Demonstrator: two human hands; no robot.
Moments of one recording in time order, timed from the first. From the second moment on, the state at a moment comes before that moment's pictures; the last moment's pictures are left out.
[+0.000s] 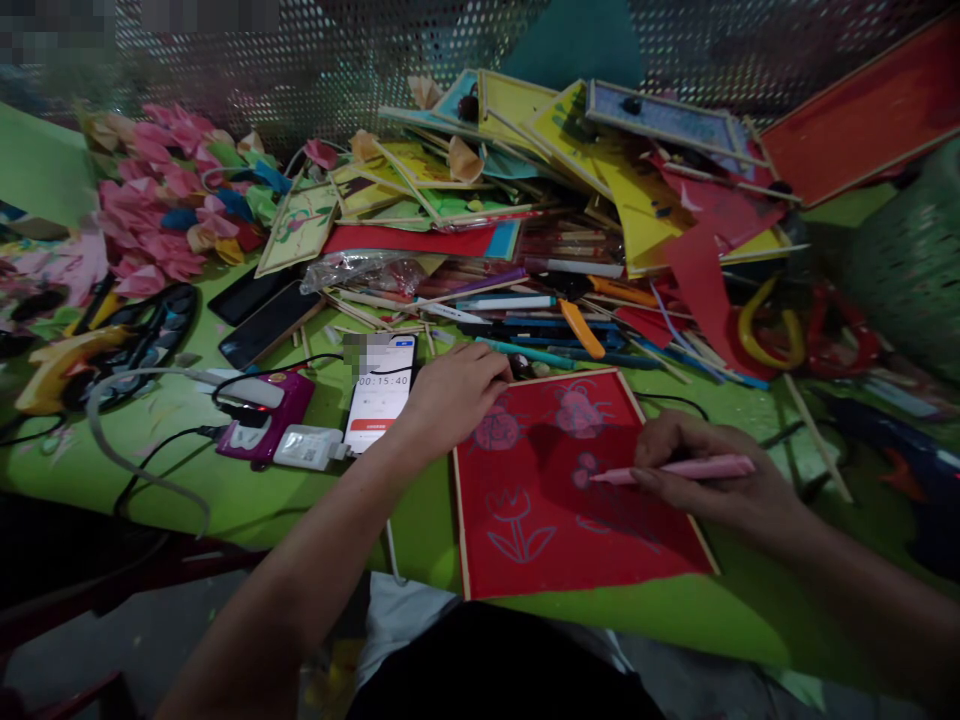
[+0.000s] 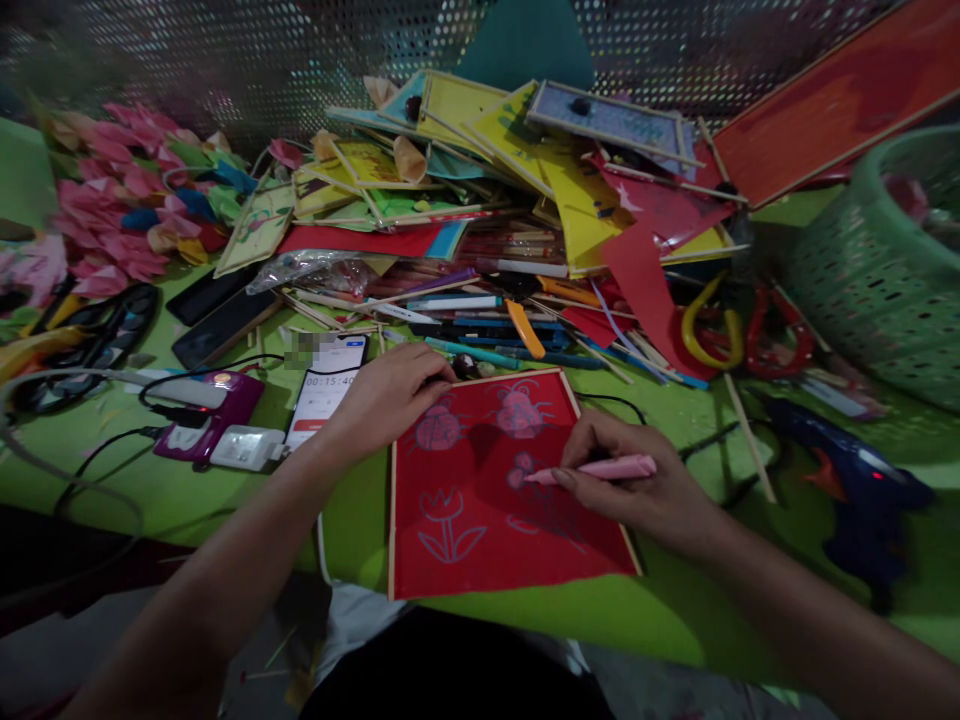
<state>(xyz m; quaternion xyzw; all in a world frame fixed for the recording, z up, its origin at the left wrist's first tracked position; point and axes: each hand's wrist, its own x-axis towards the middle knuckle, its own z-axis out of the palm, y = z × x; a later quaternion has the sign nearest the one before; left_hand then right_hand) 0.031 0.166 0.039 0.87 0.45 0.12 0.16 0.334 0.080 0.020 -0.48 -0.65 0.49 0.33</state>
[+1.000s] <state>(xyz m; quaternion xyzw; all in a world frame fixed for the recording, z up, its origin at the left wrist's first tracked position) 0.031 0.165 0.043 0.87 0.46 0.11 0.16 0.339 0.079 0.020 -0.49 -0.67 0.46 0.32</state>
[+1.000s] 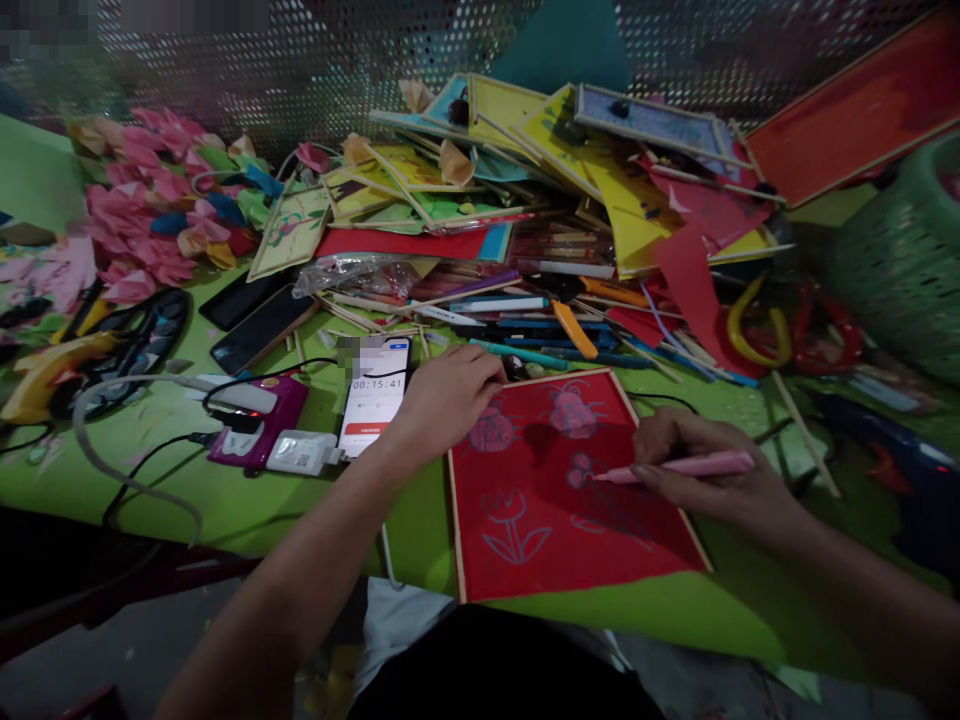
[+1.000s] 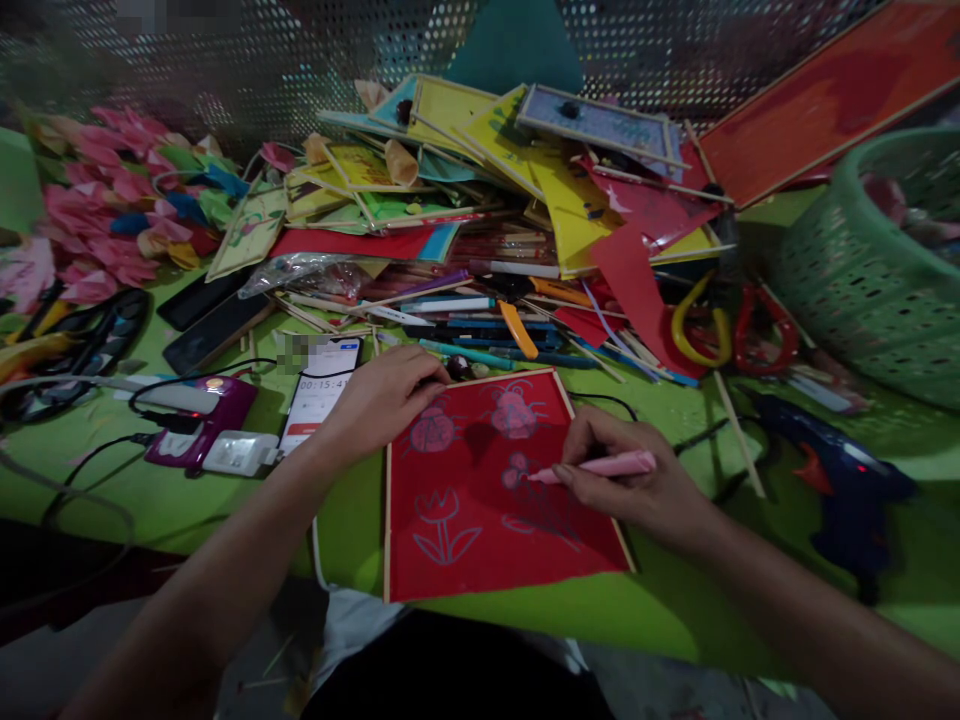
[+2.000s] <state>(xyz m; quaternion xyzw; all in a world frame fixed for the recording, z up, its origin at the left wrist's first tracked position) 0.031 0.166 0.040 0.87 0.45 0.12 0.16 0.335 0.080 0.023 -0.50 -0.66 0.46 0.32</state>
